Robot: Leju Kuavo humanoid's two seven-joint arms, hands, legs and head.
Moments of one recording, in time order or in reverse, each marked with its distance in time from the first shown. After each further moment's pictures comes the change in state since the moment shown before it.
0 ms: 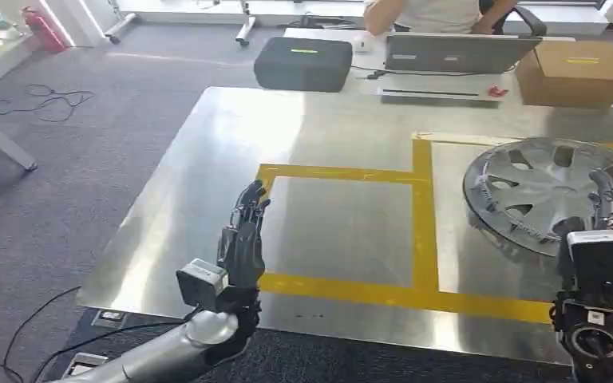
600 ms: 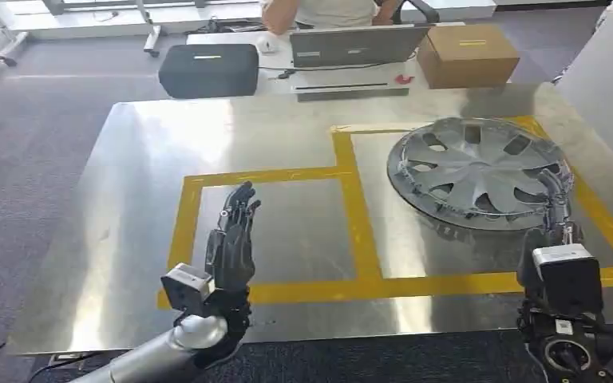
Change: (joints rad) left arm 0.006 0.005 0.002 -0.016 -0.016 -0.017 0.010; right arm 0.077 0.011 0.079 -0.149 -0.021 0.007 0.007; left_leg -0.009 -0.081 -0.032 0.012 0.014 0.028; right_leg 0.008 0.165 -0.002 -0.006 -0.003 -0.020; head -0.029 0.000
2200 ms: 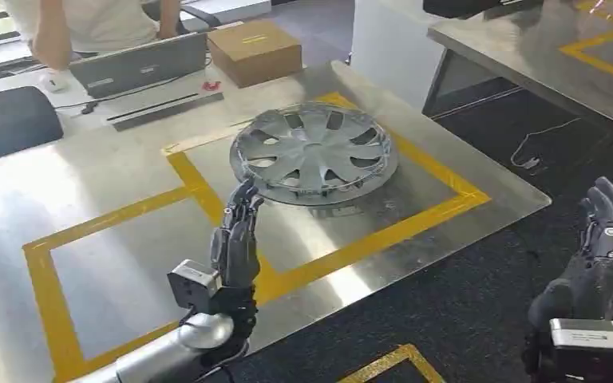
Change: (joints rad) left arm 0.001 -0.010 0.000 -0.026 -0.010 0.032 0.027; right arm 0.079 -0.002 0.061 -0.240 0.217 -0.155 -0.038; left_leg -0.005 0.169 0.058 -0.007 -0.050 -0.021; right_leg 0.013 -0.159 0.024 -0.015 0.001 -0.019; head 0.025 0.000
